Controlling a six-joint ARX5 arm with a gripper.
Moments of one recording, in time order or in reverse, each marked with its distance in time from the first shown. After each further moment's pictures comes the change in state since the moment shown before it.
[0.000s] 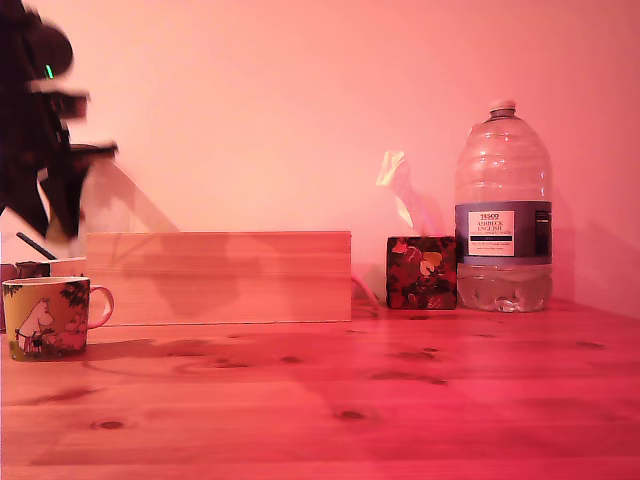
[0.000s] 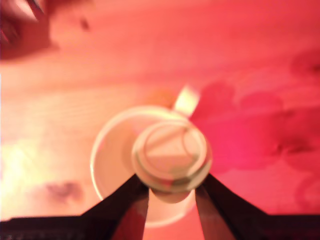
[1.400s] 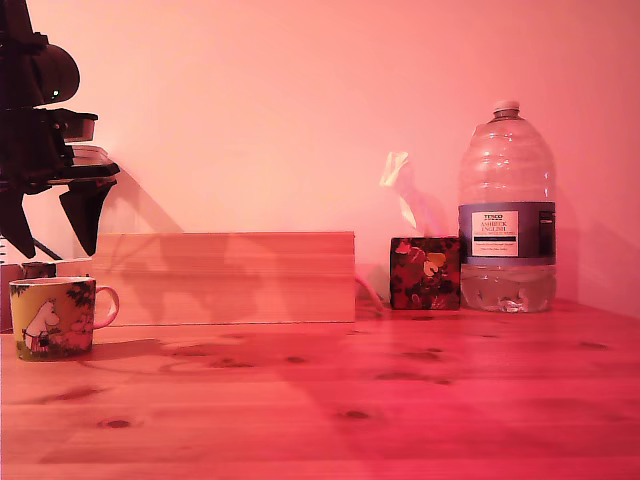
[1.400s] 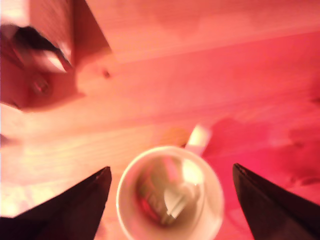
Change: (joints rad) arm -0.003 -0.091 -0.090 0.206 -0.013 0.060
